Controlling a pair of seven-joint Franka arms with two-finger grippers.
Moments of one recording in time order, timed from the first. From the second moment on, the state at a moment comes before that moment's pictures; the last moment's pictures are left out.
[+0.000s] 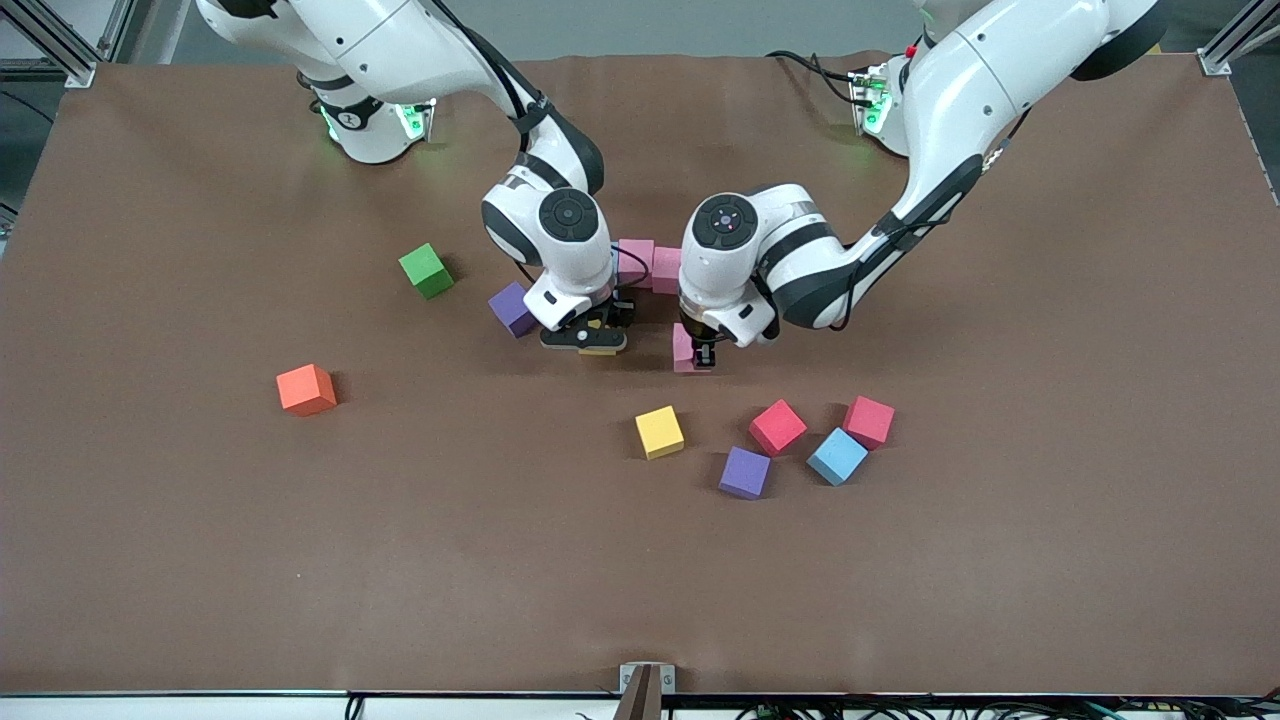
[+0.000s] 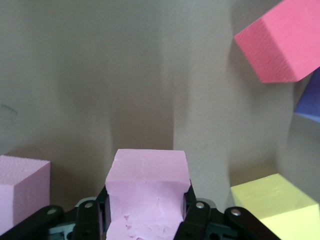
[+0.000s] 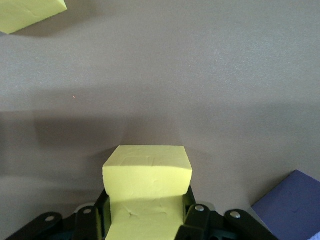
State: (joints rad) left arm -0.02 0.72 -0.84 -1.80 0.66 2.26 -2.73; right arm 0.57 0.55 0.22 -1.90 -0.18 2.44 0.93
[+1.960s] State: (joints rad) left arm -0.05 0.73 -0.82 -1.78 0.66 2.30 -2.73; right arm 0.57 0.56 0.22 -1.89 -0.18 2.43 0.89
